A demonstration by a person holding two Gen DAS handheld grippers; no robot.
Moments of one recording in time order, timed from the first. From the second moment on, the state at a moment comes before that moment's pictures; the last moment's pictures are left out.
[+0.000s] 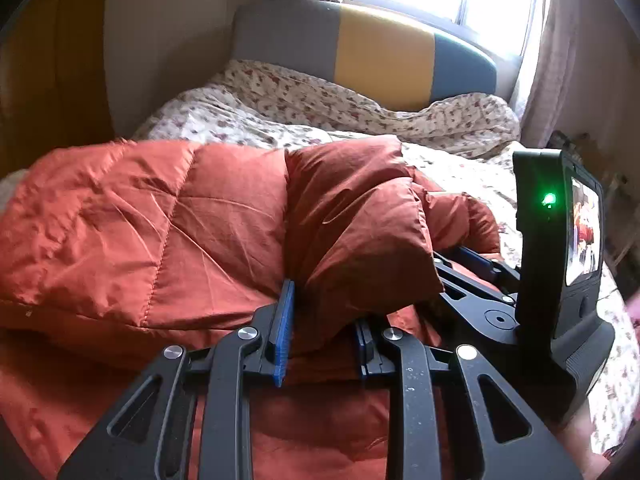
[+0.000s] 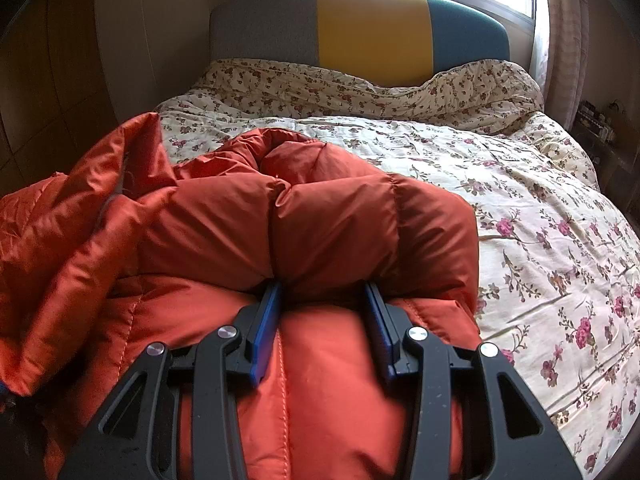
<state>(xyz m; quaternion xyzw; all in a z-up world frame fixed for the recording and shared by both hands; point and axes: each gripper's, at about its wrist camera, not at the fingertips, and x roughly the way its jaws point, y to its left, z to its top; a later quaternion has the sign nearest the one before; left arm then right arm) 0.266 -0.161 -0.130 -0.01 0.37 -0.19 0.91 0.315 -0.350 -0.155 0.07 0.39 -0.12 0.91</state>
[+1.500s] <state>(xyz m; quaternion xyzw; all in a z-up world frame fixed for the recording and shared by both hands) 0.353 -0.004 -0.140 -0.01 0.38 -0.10 0.92 0.362 -0.227 -0.135 0.02 0.38 -0.05 0.92</state>
